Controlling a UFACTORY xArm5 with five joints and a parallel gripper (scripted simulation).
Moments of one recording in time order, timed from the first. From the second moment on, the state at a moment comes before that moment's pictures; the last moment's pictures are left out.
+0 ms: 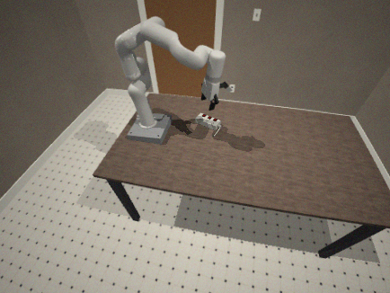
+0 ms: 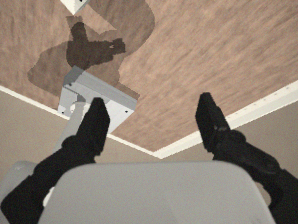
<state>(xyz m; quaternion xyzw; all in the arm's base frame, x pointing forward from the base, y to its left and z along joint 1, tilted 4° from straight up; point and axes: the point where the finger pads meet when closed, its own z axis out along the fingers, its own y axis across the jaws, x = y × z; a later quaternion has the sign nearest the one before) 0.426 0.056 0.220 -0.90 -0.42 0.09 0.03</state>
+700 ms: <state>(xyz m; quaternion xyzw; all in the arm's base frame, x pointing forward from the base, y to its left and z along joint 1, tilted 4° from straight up) 0.438 0.103 0.190 -0.70 -0.69 0.15 0.09</state>
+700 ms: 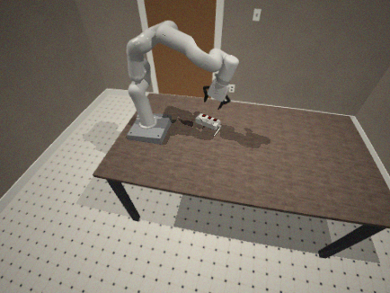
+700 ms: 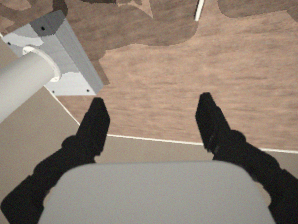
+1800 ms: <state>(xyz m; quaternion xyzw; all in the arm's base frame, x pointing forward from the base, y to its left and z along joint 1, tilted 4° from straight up) 0.433 0.175 0.129 -0.26 -0.92 0.18 0.23</state>
